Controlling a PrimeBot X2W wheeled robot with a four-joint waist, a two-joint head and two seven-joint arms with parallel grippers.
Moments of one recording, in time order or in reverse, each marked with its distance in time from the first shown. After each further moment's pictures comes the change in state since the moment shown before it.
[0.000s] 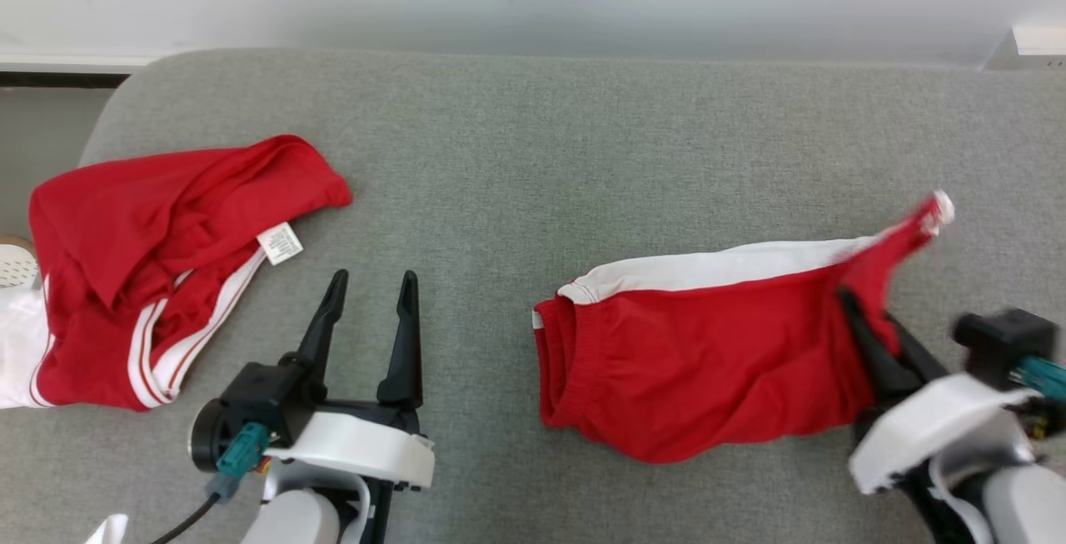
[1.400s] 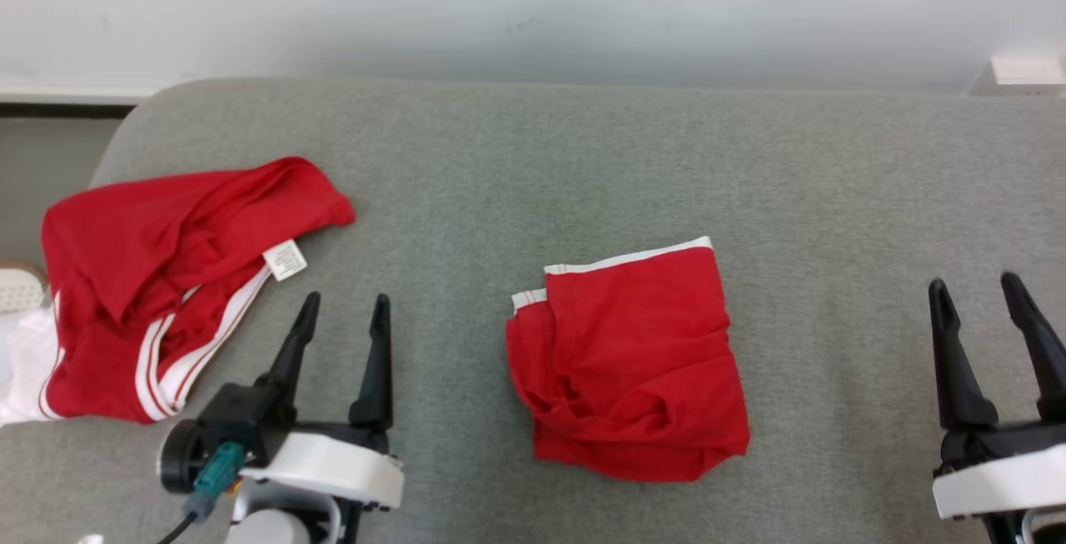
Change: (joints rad) left arm 0.033 0.024 0.035 0.026 0.027 0.019 -0.015; right arm 0.120 0.024 -0.159 -0.144 -0.079 0.000 -0.251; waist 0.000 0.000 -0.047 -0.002
